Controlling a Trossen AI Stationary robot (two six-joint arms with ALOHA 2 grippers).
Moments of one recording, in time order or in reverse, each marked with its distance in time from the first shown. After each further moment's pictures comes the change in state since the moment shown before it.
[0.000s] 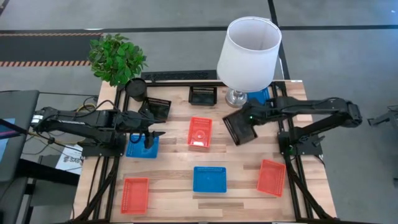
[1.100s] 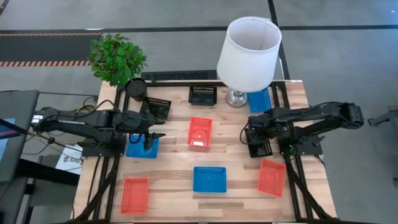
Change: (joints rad) left arm 0.000 0.000 0.000 0.021 0.050 0.024; right arm -0.065 -0.043 -0.478 -0.009 -0.308 0.200
